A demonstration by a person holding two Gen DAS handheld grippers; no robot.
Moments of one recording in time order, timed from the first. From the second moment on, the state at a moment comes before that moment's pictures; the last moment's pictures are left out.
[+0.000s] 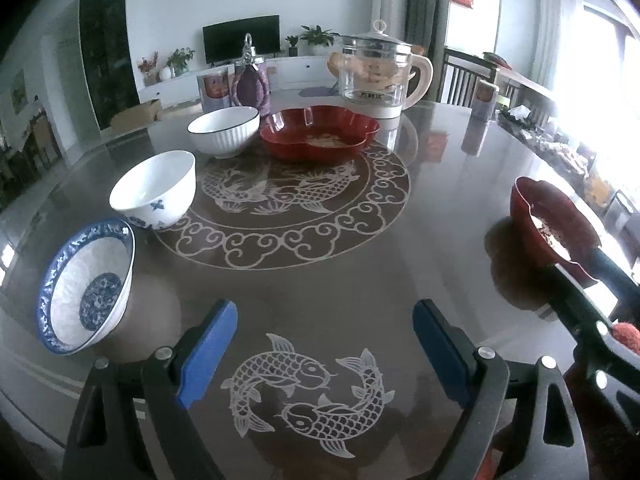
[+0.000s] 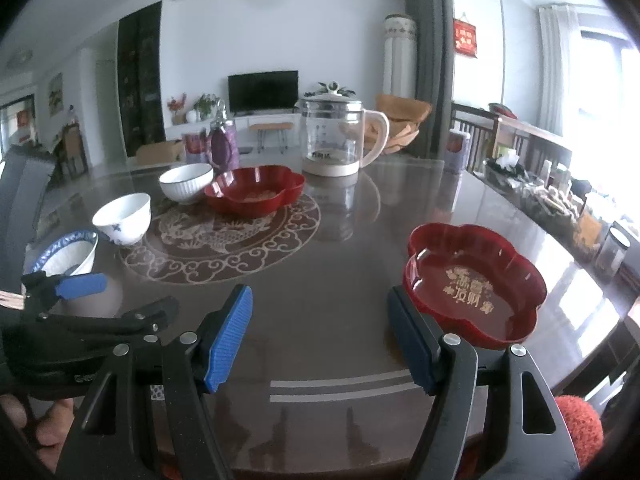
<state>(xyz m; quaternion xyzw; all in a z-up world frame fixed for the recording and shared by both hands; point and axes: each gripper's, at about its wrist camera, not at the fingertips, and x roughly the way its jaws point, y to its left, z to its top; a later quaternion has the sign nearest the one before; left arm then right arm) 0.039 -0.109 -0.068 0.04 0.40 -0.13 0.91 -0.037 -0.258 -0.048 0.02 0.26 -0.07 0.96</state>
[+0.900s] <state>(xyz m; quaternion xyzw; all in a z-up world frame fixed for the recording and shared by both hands) 0.044 -0.102 -0.074 0.03 0.42 -0.12 0.90 -0.038 -0.257 -0.050 0.02 0.27 -0.06 0.96</state>
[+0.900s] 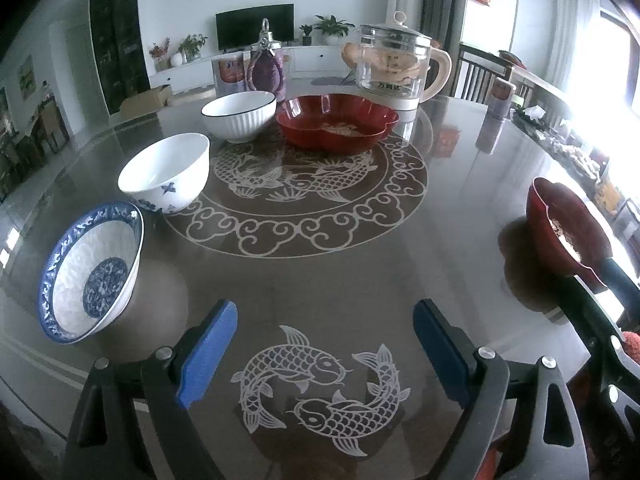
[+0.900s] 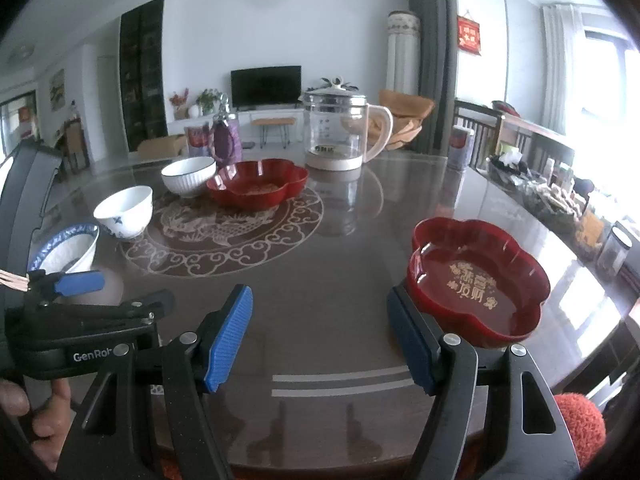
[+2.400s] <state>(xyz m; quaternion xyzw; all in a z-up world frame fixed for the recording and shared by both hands) 0.046 -0.100 -0.078 0.03 0.43 -0.11 0.90 -0.039 -0.253 -0.054 0.01 0.27 -0.06 0.96</state>
